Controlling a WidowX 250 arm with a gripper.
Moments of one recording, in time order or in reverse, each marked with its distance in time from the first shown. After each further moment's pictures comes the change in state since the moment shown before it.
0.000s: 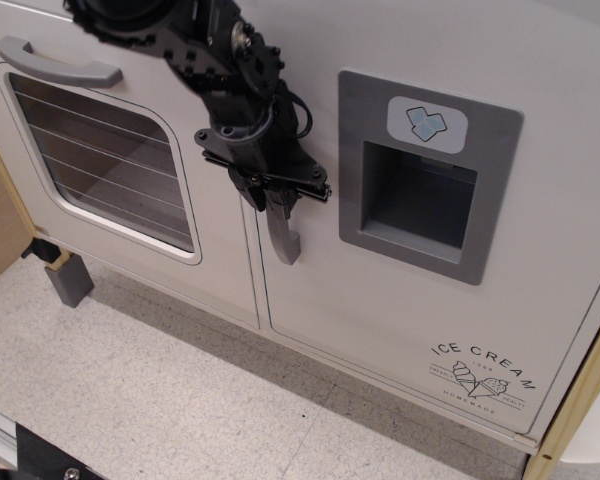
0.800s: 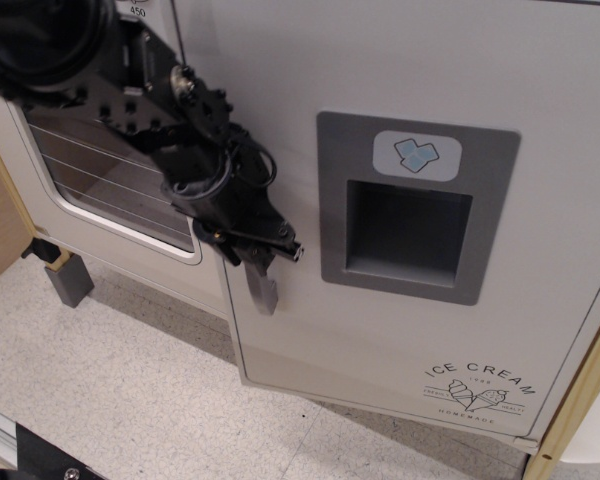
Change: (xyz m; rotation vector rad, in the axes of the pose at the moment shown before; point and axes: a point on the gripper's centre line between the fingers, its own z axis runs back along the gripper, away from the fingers) arm -0.052 -0.004 0.022 -0.046 0.032 -0.039
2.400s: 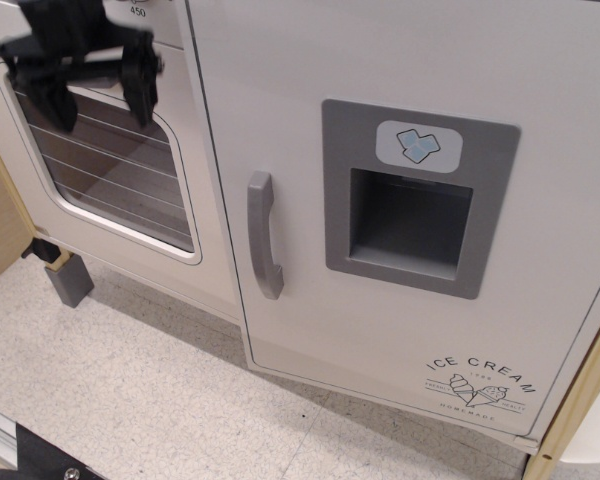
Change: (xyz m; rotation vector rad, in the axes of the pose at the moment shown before) arm 0.043 0.106 0.076 0.074 0.119 0.523
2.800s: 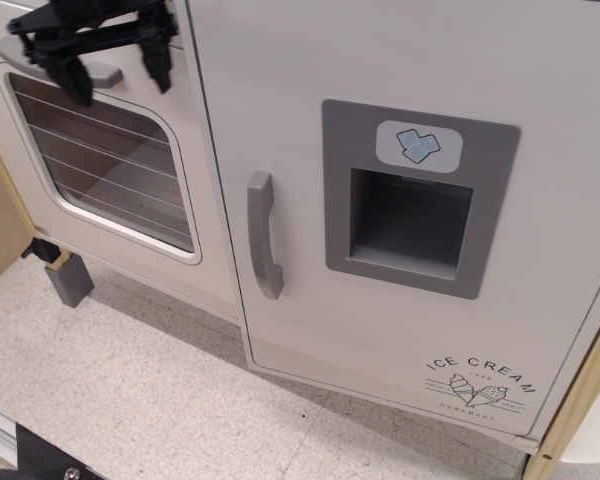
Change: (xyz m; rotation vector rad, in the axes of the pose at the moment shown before) arm 0.017 -0.023 0.001 -0.031 -0.030 0.072
